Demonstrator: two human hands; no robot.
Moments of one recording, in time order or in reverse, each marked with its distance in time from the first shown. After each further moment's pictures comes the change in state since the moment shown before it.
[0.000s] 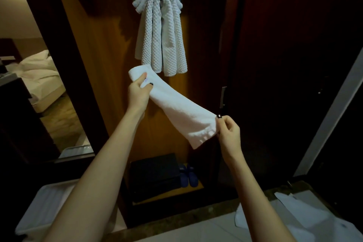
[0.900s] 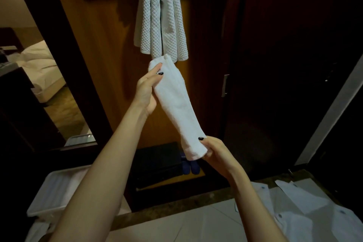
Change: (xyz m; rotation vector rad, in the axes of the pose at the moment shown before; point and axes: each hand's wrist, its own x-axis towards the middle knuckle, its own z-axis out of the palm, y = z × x) left_hand -0.032 0.003 0.015 -0.554 -0.248 -0.250; right_hand -0.044 0.039 -0.009 0.384 -0.510 0.548
